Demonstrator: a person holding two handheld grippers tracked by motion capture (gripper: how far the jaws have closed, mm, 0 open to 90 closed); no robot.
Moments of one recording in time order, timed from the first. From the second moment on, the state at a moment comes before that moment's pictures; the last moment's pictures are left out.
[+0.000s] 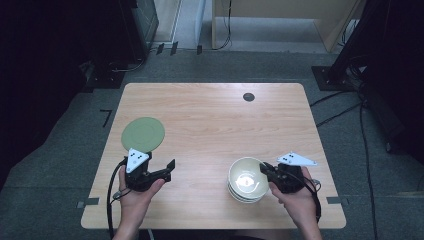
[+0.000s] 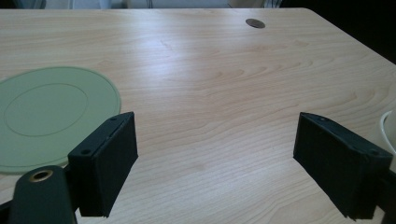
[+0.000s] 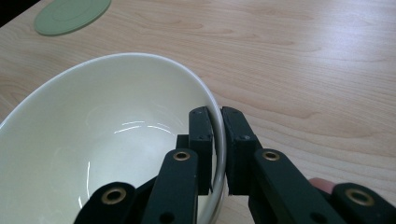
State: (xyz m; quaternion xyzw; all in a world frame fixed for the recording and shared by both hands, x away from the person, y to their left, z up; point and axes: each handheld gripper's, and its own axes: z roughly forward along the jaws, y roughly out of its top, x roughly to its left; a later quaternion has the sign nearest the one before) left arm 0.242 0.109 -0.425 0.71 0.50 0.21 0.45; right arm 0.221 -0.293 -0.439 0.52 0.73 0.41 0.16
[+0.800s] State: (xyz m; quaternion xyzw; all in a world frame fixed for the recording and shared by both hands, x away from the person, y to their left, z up) left arm 0.241 0.104 -0.430 0.71 0.50 0.21 0.45; right arm 0.213 -0.289 -0.432 0.48 0.75 0.41 0.21
